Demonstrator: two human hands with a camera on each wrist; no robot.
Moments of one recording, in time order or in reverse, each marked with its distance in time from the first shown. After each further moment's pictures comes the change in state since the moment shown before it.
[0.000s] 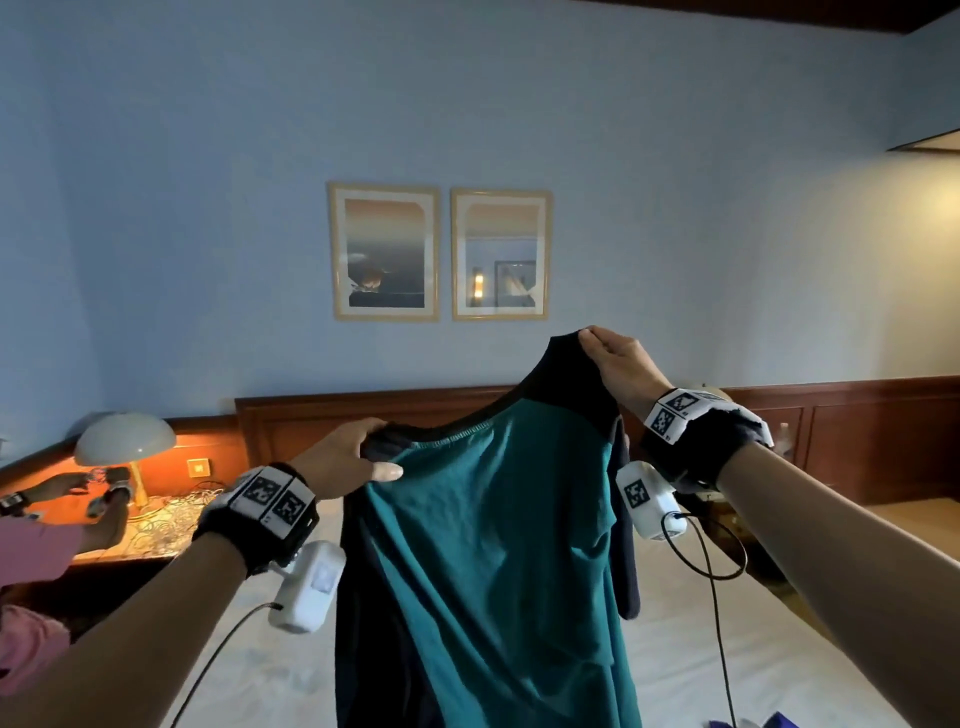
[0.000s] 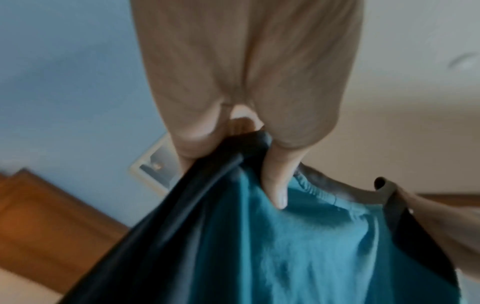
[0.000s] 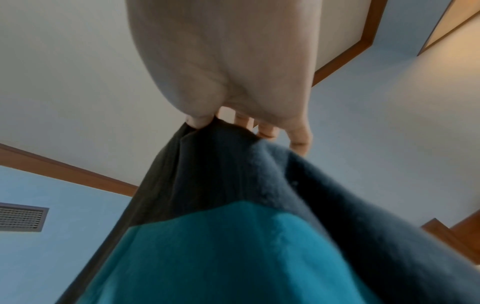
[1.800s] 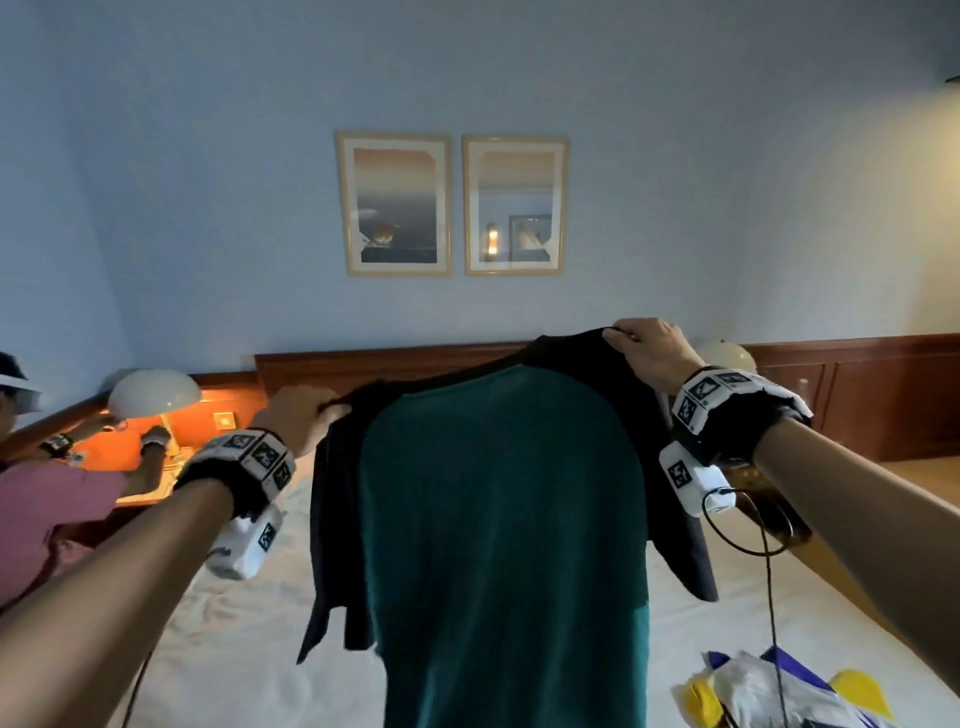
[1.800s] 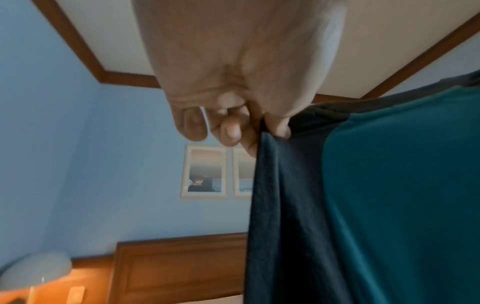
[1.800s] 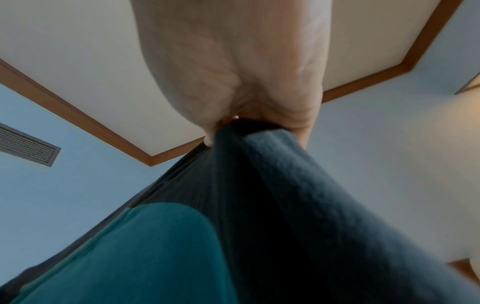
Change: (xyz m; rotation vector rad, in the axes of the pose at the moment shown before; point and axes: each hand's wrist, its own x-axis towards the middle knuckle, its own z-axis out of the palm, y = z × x) left_hand -0.008 -0.067 -0.026 0.621 0.253 -0.125; right_hand -0.028 0.026 -0.020 -0.609 -0.093 0.071
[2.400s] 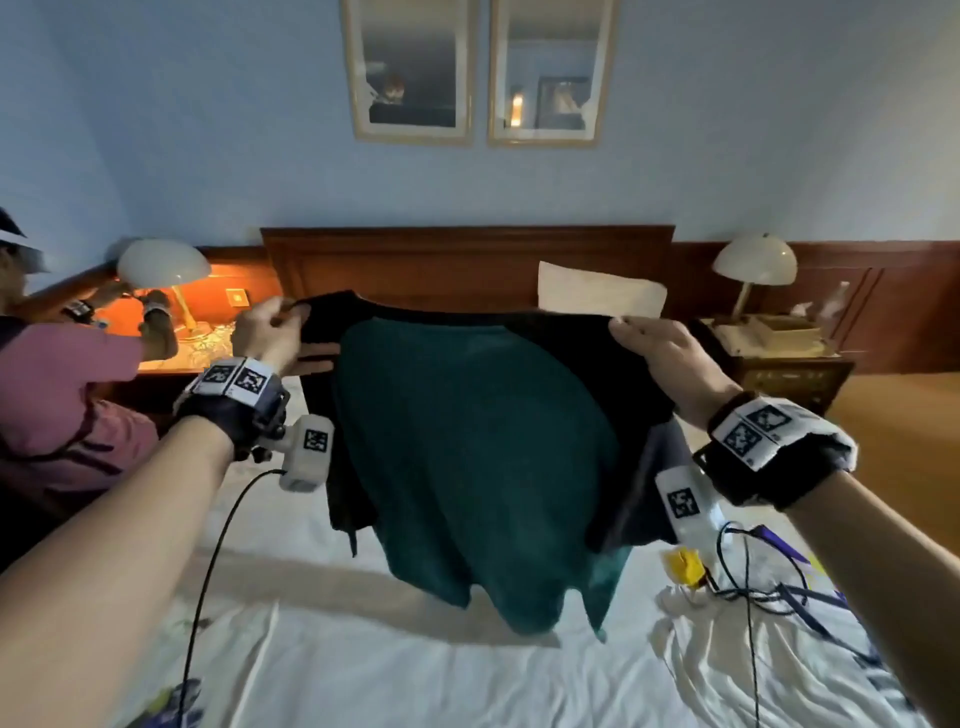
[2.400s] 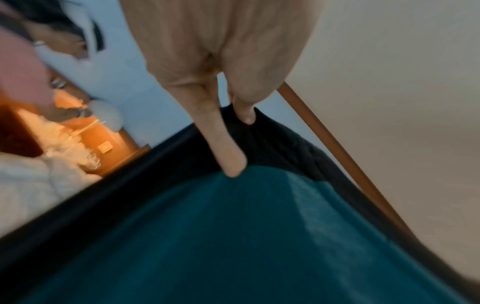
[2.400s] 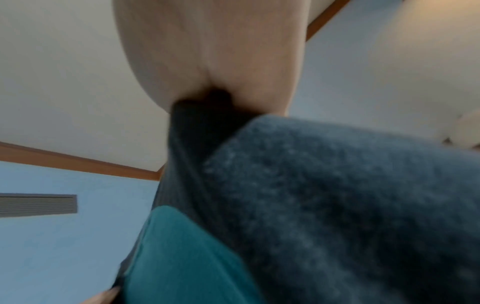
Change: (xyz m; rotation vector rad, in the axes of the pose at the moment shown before) left_hand -0.057 -0.028 0.047 -0.958 0.213 -0.528; right_hand -0.120 0.007 0.082 0.772 -0.299 0.216
